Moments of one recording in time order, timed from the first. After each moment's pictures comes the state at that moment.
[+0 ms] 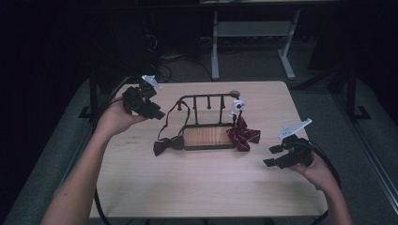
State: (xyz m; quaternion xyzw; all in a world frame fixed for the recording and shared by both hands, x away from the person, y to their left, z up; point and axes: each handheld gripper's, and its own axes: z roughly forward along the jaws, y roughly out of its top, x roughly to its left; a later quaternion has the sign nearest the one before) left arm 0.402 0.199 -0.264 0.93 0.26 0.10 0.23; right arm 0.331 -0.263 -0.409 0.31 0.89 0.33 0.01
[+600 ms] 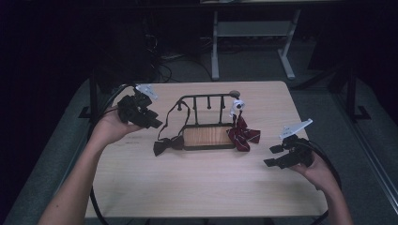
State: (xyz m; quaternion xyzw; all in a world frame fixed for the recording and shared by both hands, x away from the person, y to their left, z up) left arm 0.382 0.209 -0.275 0.93 0.24 0.09 0.25; right arm 0.330 -0.264 -0.409 0.31 0.89 0.33 0.01
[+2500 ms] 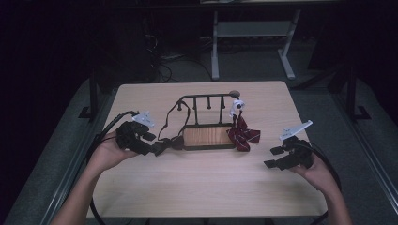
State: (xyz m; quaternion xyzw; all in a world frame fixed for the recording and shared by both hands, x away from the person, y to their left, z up) left arm 0.342 0.224 -0.331 0.94 0.22 0.07 0.25; right arm 0.328 -0.265 -0.413 0.33 0.89 0.33 0.01
